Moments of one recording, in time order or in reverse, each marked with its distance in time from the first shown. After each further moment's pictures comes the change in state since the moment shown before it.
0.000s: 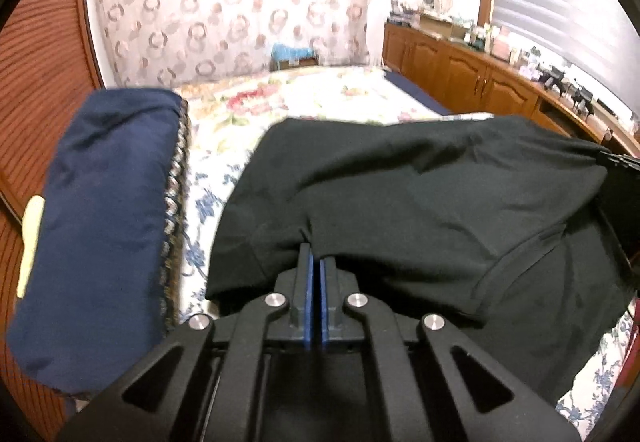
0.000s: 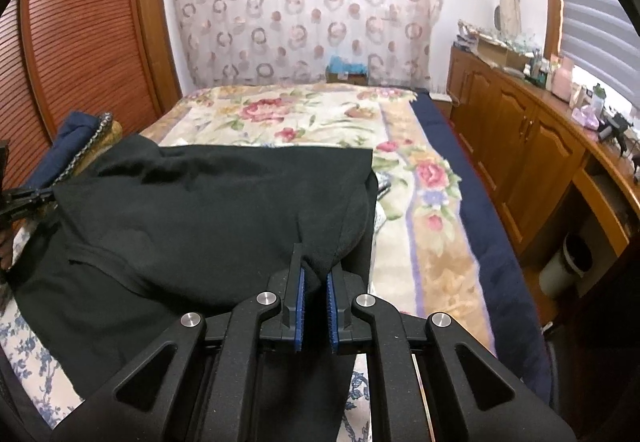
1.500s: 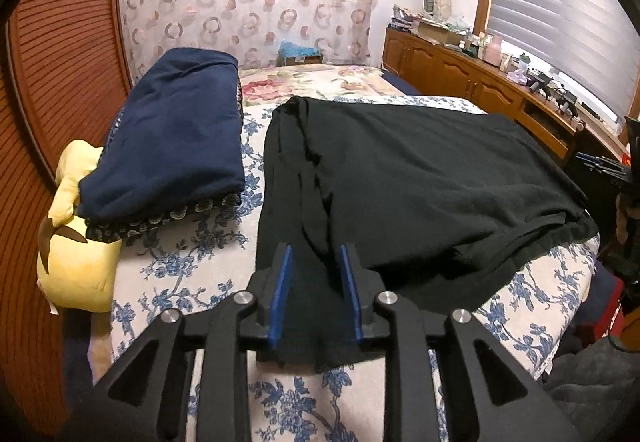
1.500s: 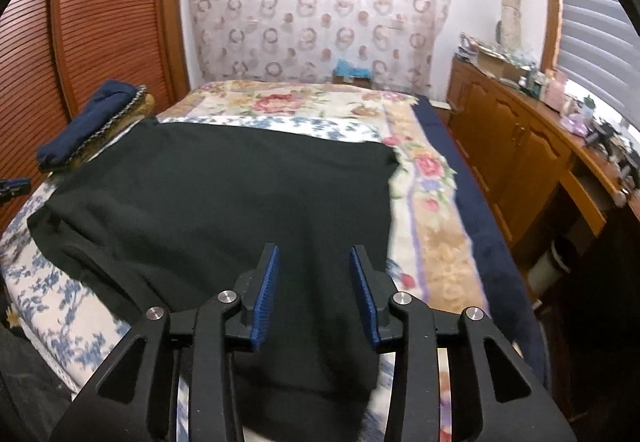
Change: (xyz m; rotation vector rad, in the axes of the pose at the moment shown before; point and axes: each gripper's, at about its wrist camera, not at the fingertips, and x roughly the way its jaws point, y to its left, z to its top) left arm -0.109 0.007 -0.096 -0.053 0.014 -0.017; right arm -0.049 0.057 -0.063 -0.055 -0.009 0.024
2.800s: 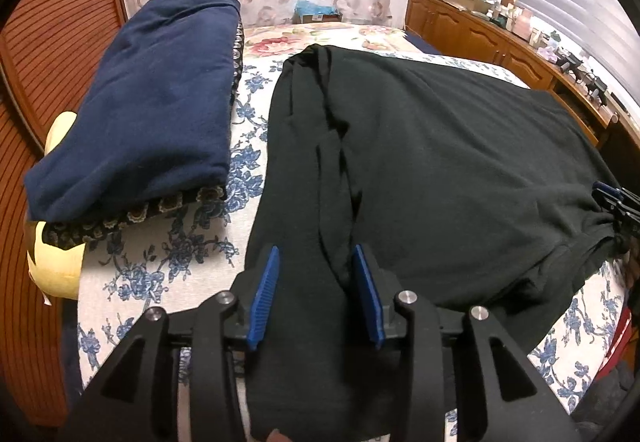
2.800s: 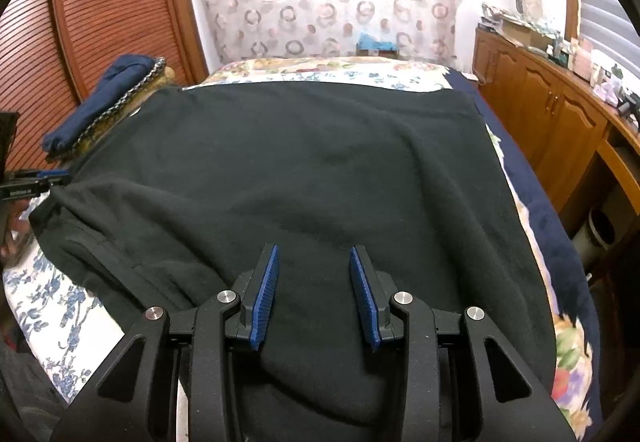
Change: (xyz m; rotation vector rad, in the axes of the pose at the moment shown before) left arm 0.071 0.013 0.013 -0.033 0.150 0.058; right arm 0.054 0.041 -0.029 0.069 0.076 0.075
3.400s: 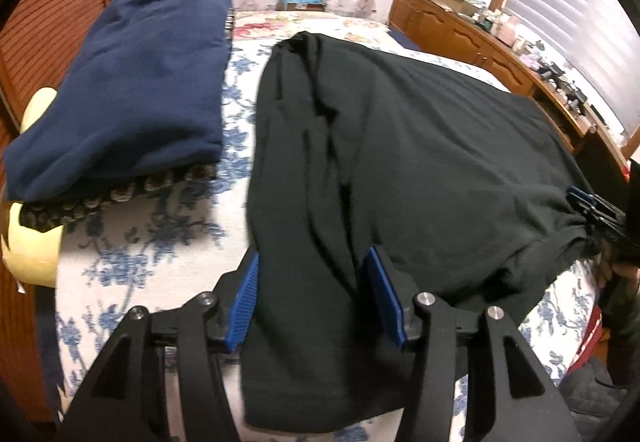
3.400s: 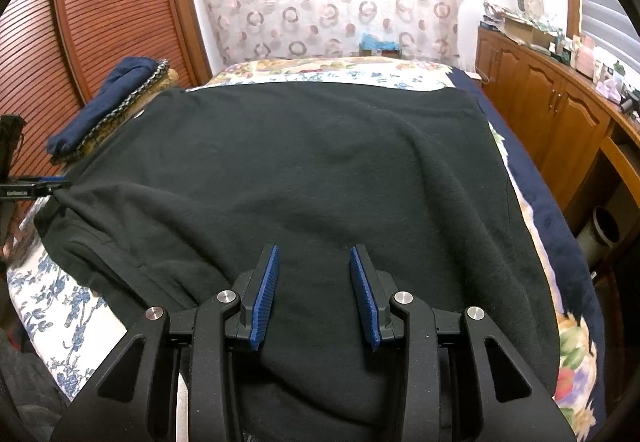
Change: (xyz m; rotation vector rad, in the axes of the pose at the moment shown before) left arm -0.002 0.007 -0.002 -0.038 0.047 -0.134; right arm 0.001 0.002 -0.001 0.004 -0.002 0.013
